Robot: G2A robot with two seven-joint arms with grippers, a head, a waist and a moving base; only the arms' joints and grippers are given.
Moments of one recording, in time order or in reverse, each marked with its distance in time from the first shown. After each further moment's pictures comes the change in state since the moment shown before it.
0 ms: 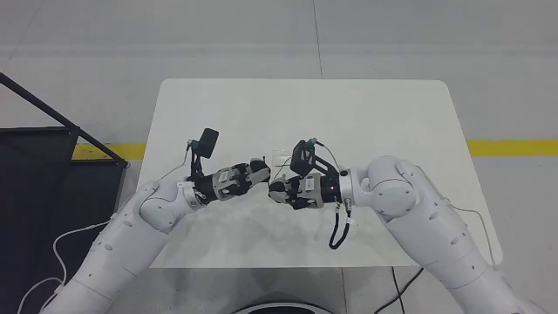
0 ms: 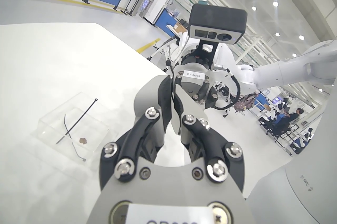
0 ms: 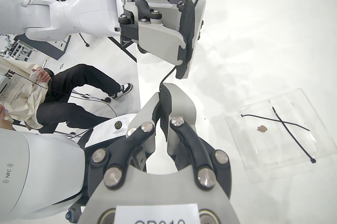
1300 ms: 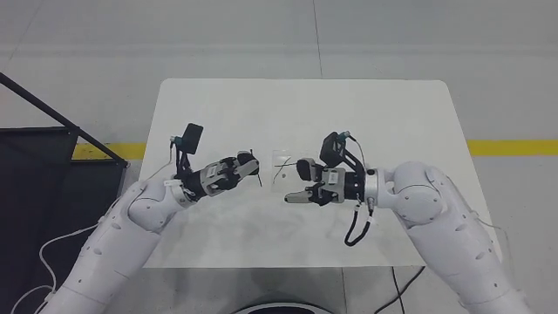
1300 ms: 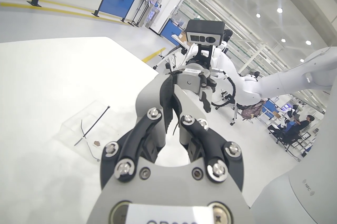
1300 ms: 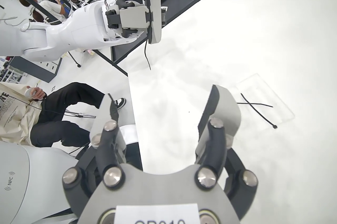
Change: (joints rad) left arm 0.054 0.011 -0.102 -0.043 0.003 0.000 0.010; right arm -0.127 0.053 0.178 -0.089 -0.016 0.034 -0.029
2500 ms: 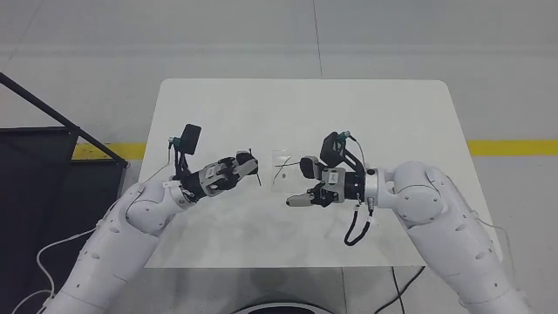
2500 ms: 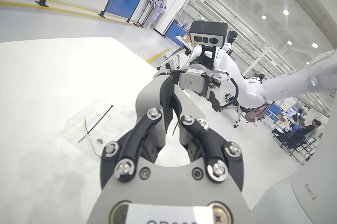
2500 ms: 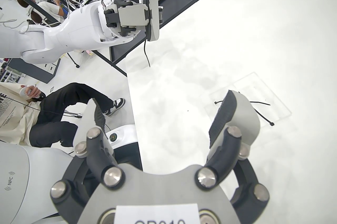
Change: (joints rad) left arm 0.027 -0.006 -0.027 -0.026 0.015 0.038 -0.003; right arm 0.002 -0.001 -0.003 0.002 0.000 -0.001 0.000
